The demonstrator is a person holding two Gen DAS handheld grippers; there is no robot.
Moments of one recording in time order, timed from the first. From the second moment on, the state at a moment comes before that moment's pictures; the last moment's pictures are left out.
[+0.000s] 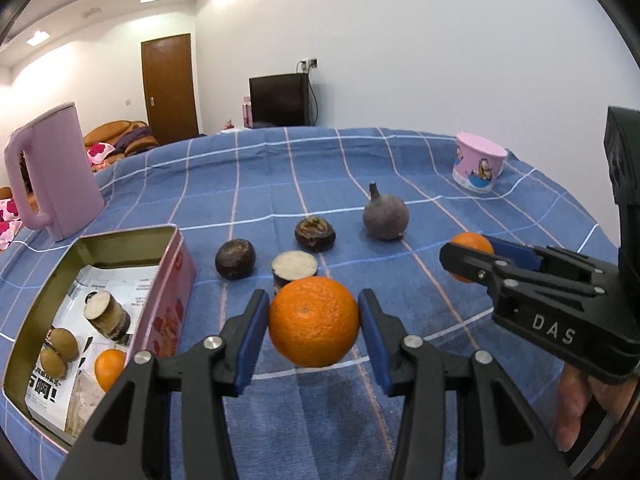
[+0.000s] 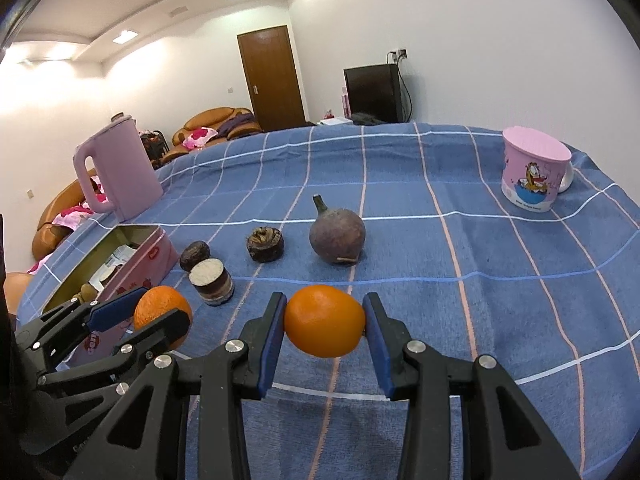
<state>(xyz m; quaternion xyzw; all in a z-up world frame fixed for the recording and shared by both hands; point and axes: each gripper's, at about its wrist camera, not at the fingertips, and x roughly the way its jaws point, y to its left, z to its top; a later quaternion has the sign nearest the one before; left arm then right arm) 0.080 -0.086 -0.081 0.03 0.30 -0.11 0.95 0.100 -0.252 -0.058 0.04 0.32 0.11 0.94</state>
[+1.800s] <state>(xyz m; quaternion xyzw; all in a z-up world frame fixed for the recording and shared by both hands) 0.050 -0.081 -0.061 0.03 0.20 -0.09 0.97 0.062 -0.245 -0.035 0.01 0.22 0.11 0.97</state>
